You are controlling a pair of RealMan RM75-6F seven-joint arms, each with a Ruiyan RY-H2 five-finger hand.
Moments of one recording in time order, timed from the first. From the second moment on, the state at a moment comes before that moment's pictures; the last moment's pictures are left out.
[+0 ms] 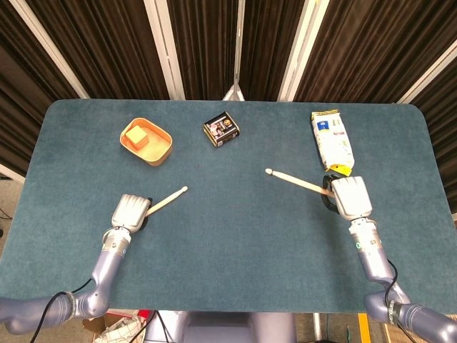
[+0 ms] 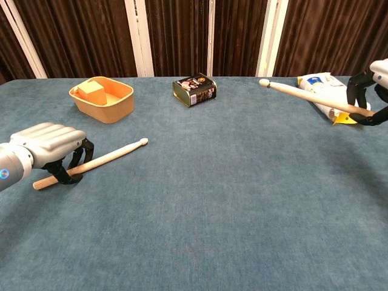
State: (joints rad) left arm -0.67 -1.67 -0.10 -1.40 0.82 1.06 0.83; right arm 0.51 -1.52 0.18 -1.19 -1.35 1.21 -0.18
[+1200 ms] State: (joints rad) left arm -0.78 -1.53 -0.24 -1.64 1.19 1.19 0.69; right arm 0.57 -1.50 0.29 -1.48 -1.31 1.24 -0.35
